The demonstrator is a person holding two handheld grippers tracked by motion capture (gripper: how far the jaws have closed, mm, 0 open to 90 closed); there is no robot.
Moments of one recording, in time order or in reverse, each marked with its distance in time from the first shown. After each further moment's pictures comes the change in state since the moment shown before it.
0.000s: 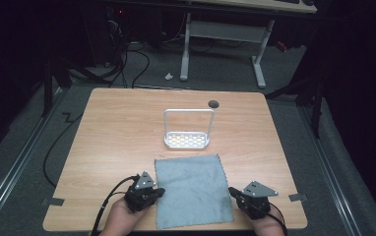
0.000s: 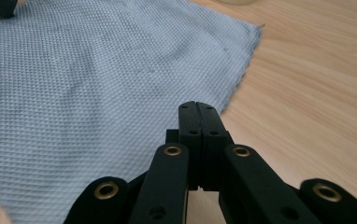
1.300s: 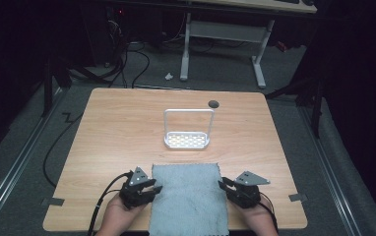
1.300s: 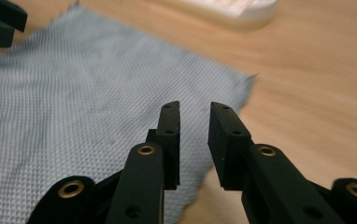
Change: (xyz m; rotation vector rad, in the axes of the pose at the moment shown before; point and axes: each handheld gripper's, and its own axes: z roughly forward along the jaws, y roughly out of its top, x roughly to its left) left arm 0.014 0.006 -0.009 -0.083 0.078 -0.044; right arm -0.006 0.020 0.018 -0.059 0.023 0.079
